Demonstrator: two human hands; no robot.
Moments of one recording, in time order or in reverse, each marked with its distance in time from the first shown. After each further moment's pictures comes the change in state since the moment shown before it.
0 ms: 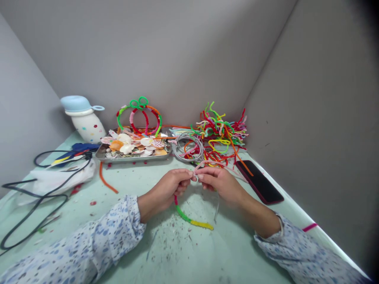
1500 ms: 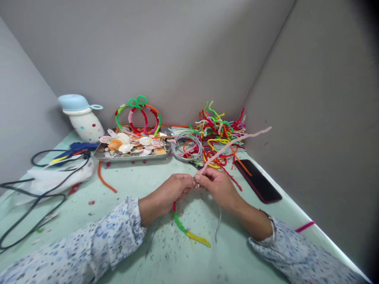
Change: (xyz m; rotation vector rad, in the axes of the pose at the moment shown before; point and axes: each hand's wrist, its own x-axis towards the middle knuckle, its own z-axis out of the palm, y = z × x) left_hand -0.006 0.000 0.013 0.151 0.004 -0.105; right_hand -0.009 -0.005 0.014 -0.150 0.081 -0.112
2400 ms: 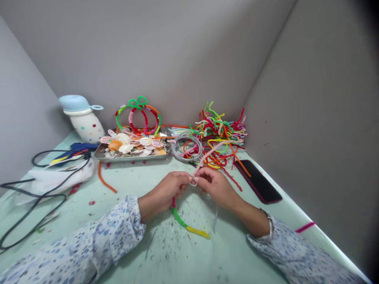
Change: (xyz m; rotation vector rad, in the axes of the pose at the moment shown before) left_hand 0.009 -0.009 -0.012 -0.076 0.021 0.067; right_hand 0.006 0.016 -0.001 -0.014 -0.065 0.004
